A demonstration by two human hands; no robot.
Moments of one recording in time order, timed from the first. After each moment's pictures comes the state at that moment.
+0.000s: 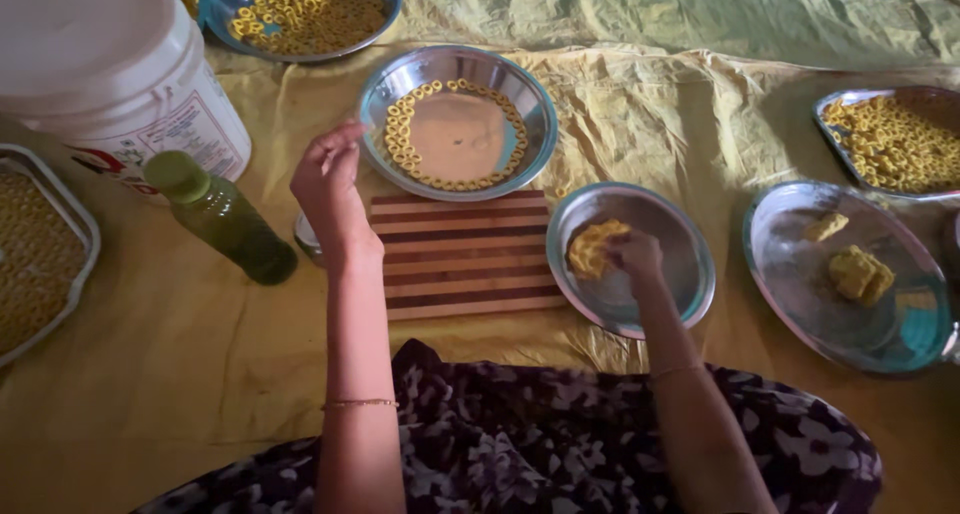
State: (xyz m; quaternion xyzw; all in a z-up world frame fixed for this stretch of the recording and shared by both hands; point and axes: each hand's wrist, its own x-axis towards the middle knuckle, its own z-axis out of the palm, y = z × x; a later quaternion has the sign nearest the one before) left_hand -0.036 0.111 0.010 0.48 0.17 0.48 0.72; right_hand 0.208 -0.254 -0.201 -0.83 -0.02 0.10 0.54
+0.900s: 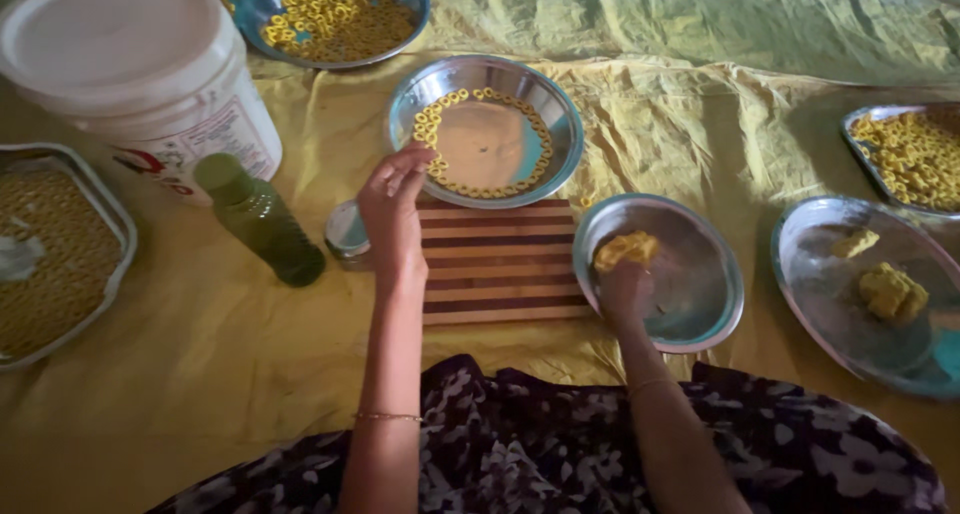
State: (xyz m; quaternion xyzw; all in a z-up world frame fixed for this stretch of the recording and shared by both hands) left_hand -0.039 0.100 -0.008 0.51 0.15 0.42 0.73; right_hand 0.152 -0.200 -0.225 -0.97 -0.11 -0.21 -0.04
